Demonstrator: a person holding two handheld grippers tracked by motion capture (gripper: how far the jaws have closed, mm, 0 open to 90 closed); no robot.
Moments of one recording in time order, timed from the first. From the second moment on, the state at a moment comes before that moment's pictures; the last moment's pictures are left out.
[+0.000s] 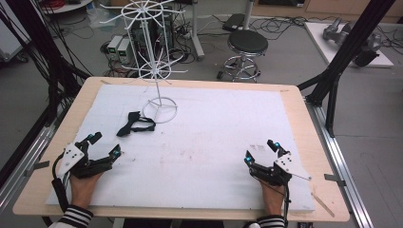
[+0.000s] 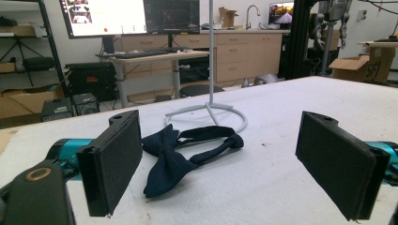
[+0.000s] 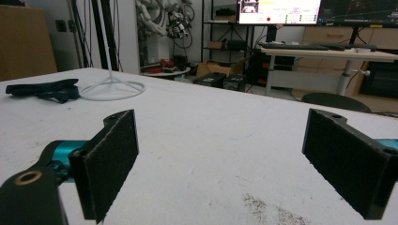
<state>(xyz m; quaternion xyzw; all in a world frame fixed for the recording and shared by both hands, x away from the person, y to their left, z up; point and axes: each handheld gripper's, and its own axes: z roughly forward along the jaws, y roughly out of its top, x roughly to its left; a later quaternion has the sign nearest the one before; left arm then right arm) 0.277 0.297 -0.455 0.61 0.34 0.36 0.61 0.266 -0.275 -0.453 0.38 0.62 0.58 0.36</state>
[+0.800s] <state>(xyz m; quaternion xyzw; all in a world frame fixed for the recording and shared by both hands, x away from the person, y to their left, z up) 0.279 0.294 -0.453 0.63 0.35 0.36 0.60 0.265 -0.276 -0.453 0.39 0.62 0.58 0.36</state>
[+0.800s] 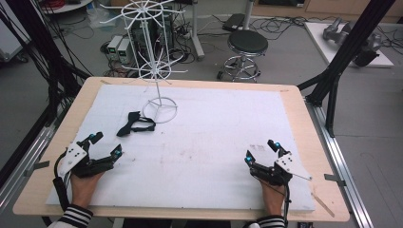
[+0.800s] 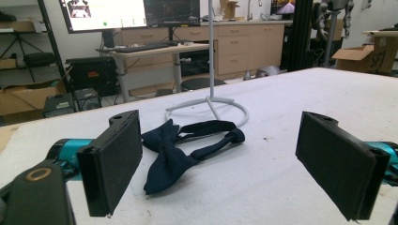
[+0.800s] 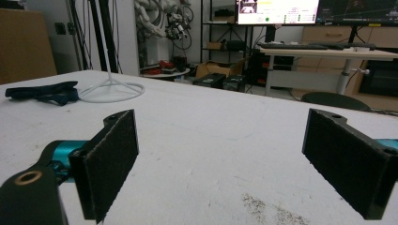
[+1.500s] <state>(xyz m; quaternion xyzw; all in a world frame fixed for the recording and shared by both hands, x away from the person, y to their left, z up) 0.306 0.295 -0.422 0.67 0.37 0.36 0.52 0.265 -0.277 -0.453 0.39 0.62 0.59 0.35</state>
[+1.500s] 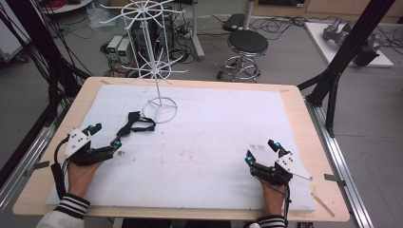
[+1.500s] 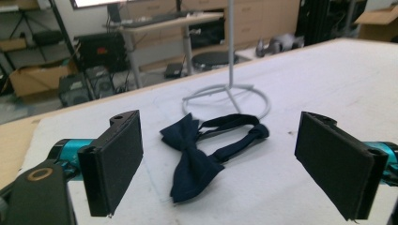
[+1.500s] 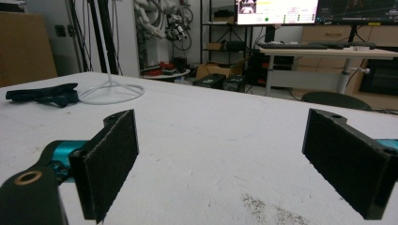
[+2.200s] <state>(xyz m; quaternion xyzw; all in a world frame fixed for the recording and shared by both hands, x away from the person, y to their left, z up) 0.354 0.283 -0.407 0.77 0.38 0.30 0.41 0.266 -0.277 -0.453 0.39 0.62 0.59 0.35</state>
